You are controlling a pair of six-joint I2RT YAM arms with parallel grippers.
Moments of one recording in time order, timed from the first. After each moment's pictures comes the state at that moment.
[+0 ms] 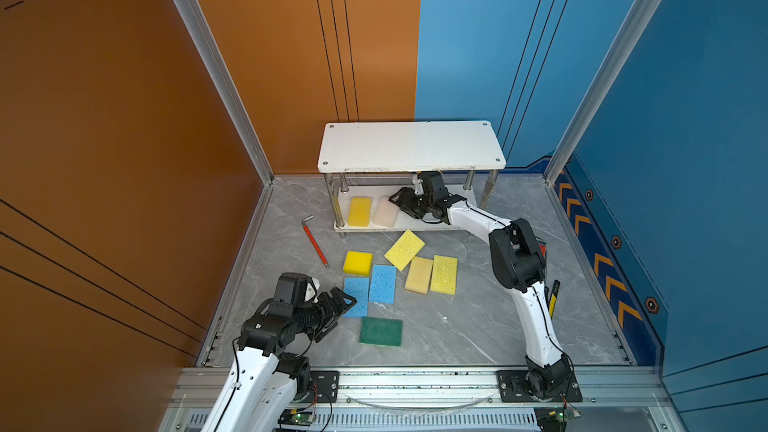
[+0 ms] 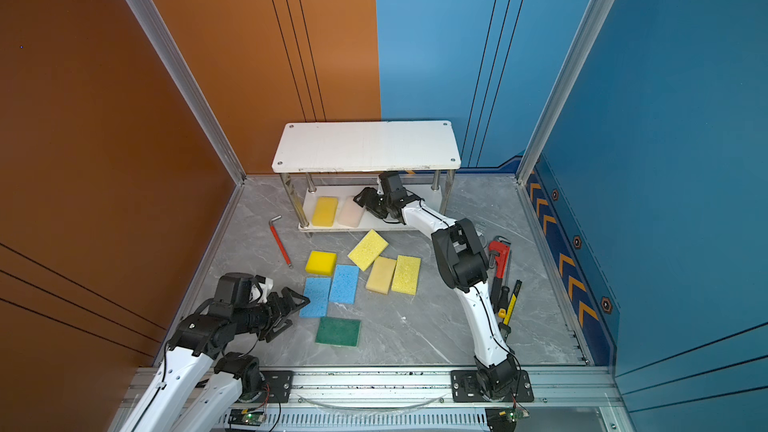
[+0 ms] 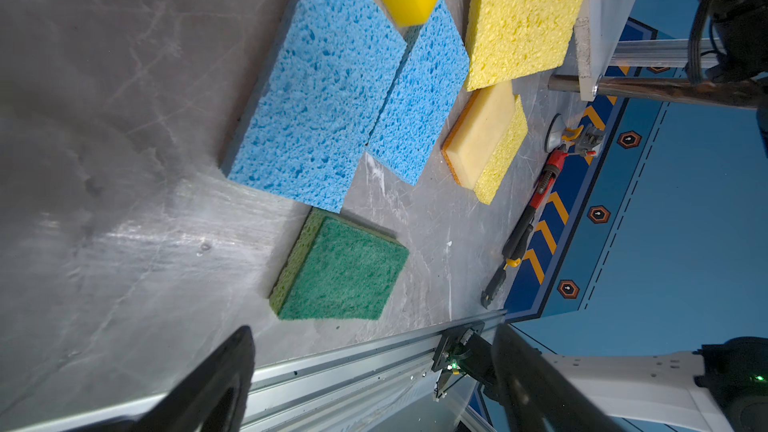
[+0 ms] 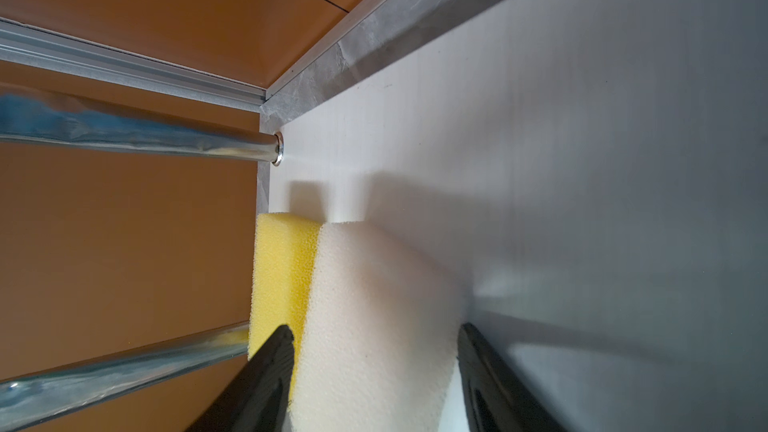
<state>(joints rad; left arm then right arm) -0.18 0.57 0.52 -0.92 0.50 -0.95 0.48 2.33 1.85 -0.11 -0.41 0.91</state>
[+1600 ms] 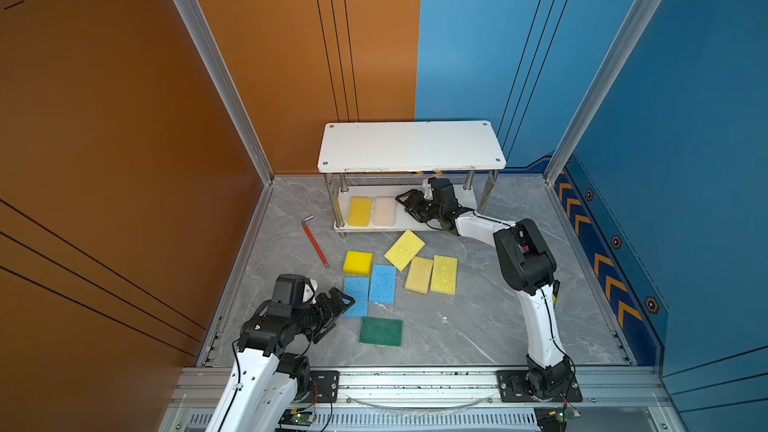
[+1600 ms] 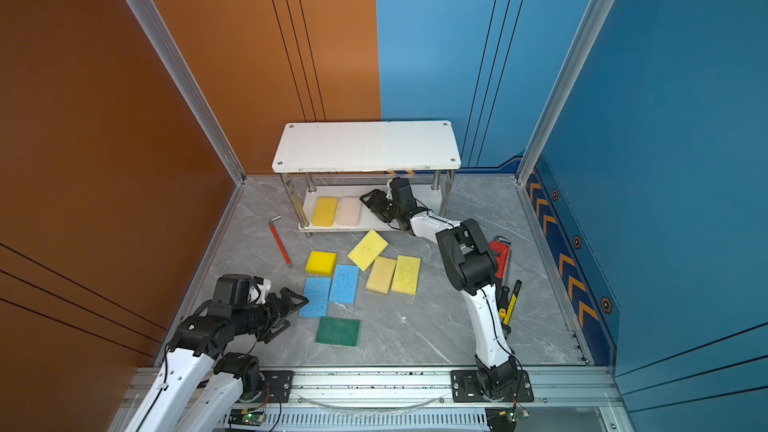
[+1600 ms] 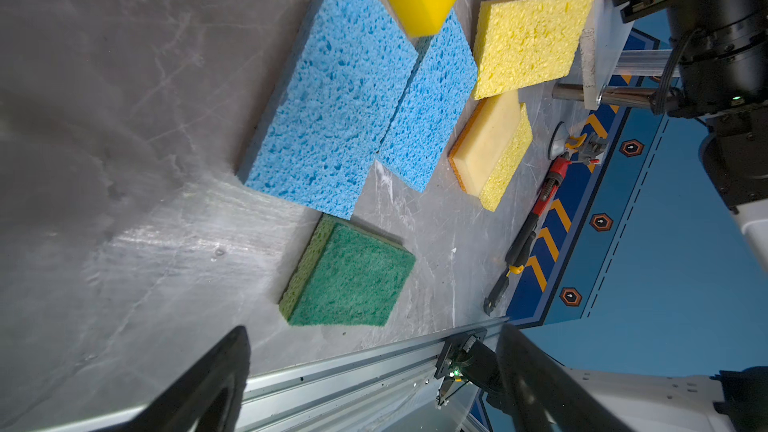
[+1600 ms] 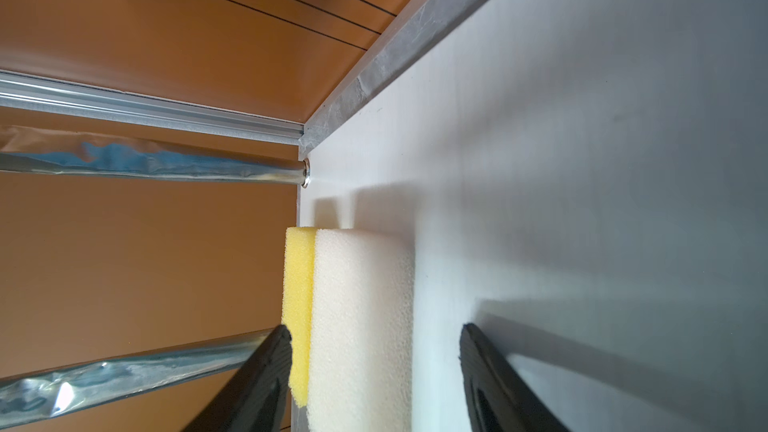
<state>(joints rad) -0.14 0.57 0.51 -0.92 0.50 -0.91 0.45 2.23 1.56 0.23 -0.43 1.07</state>
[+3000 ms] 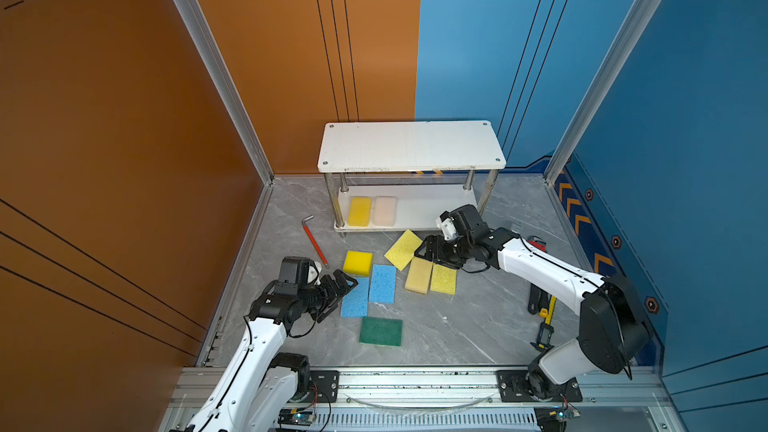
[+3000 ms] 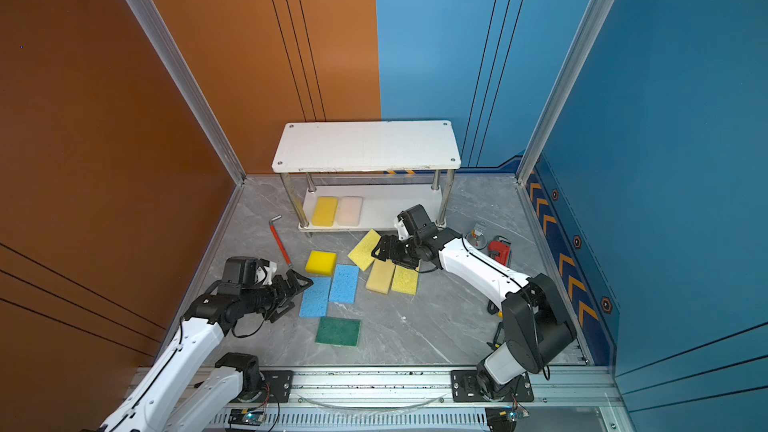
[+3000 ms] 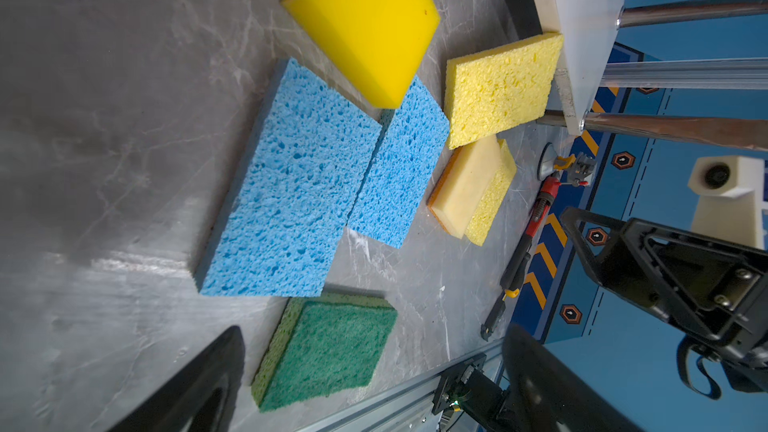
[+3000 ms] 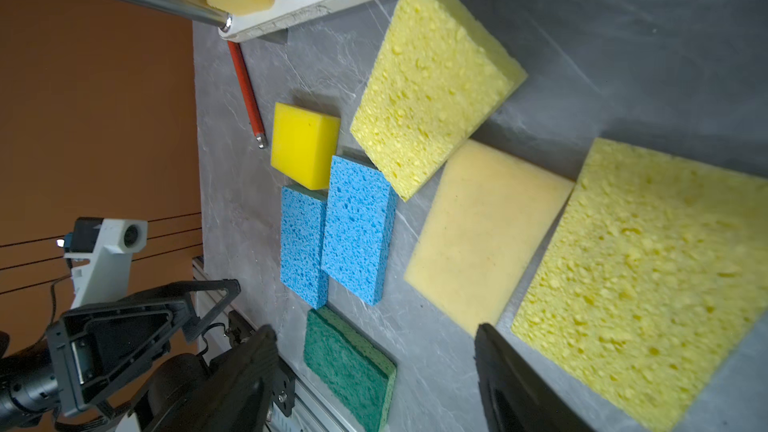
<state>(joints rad) -0.11 0.82 0.54 -0.68 0.51 -0.86 0.57 1.53 1.09 -0.49 -0.41 0.71</state>
